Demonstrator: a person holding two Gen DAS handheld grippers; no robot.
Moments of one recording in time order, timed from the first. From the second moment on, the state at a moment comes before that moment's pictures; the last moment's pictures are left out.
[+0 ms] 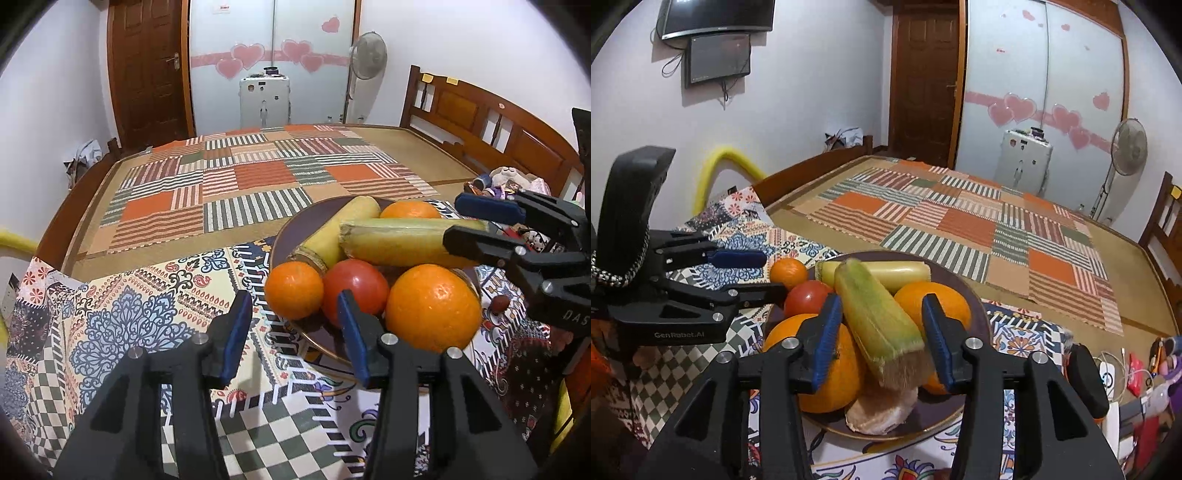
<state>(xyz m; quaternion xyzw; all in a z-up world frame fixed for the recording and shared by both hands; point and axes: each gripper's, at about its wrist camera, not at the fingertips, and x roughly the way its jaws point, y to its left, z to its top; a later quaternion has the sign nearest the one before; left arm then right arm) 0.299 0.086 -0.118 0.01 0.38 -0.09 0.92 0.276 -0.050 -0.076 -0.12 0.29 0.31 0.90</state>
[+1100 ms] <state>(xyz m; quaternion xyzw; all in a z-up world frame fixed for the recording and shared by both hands) 0.198 0.049 -0.128 -0.01 0.38 -0.10 0.92 0.223 -0.137 -0.111 -0.07 0.34 0.23 0.91</state>
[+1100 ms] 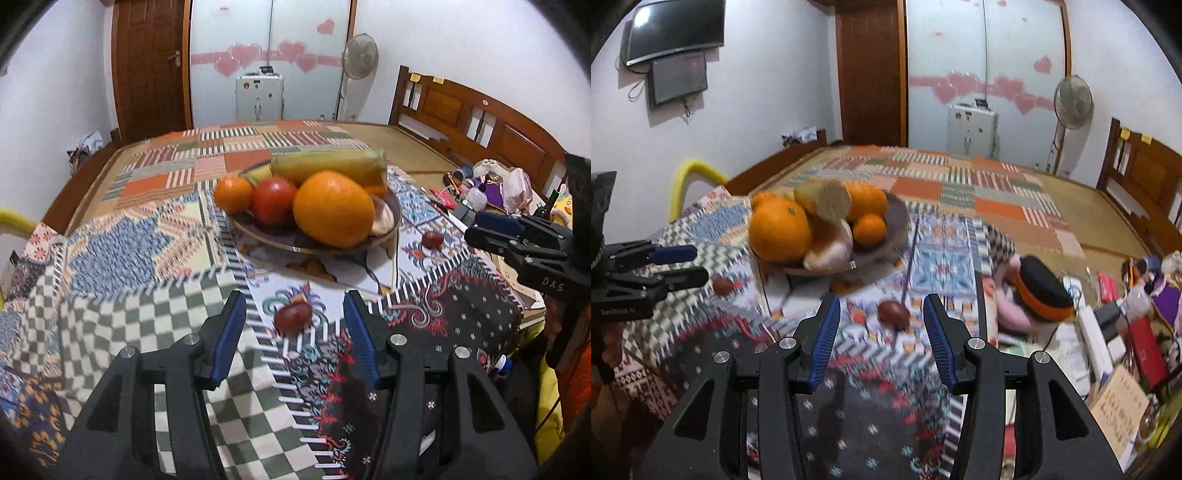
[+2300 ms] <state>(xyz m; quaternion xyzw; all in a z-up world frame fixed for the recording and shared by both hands) 0.208 0.053 -0.135 -0.02 0.38 -0.11 0.92 0.233 -0.126 -0.116 -0.06 0.34 0.25 0.90</state>
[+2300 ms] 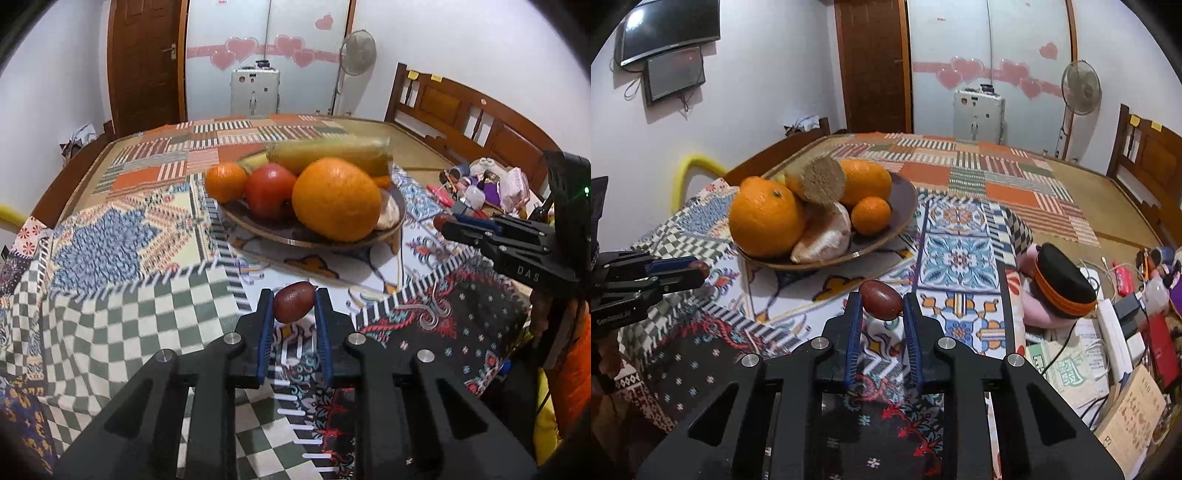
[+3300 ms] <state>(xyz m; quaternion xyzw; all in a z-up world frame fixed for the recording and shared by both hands) 0.265 0.058 -0.121 -0.03 0.36 -0.10 0.93 0.276 -0.096 -0.110 -0.05 0.35 0.27 0.90</state>
